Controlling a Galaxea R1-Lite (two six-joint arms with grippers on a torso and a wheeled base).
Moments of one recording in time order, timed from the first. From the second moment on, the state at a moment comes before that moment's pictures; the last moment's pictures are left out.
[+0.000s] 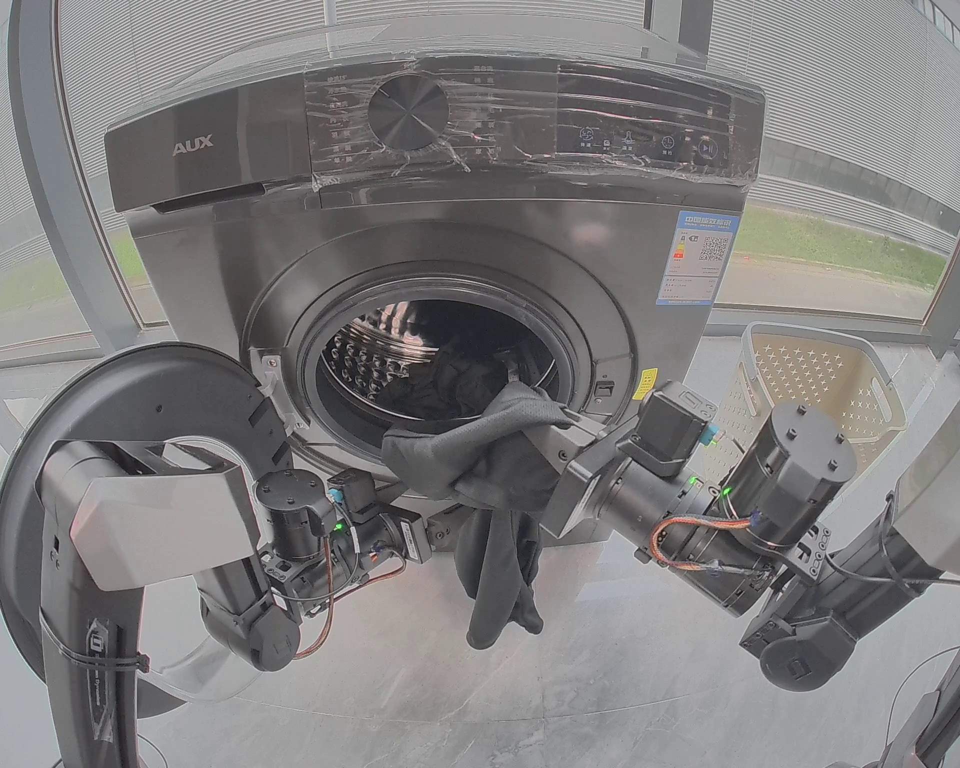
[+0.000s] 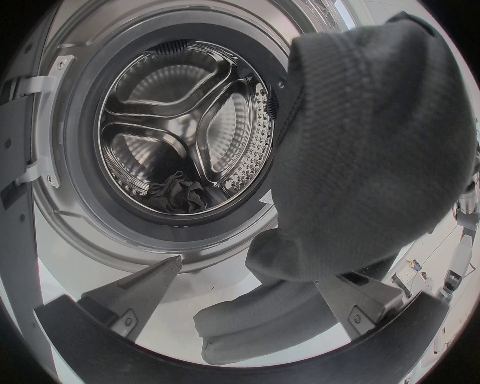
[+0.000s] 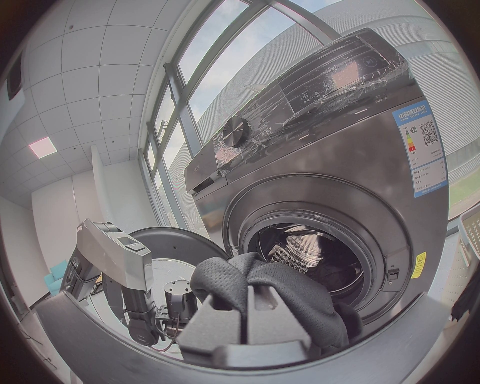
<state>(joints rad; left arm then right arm) -0.44 2.35 -0.69 -1.55 -0.22 -0.25 0.80 1.94 -0.67 -1.50 0.01 0.16</state>
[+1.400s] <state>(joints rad) -0.37 2.00 -0.48 -1.55 -0.32 -0.22 0.68 1.97 -0.58 -1.52 0.02 0.17</state>
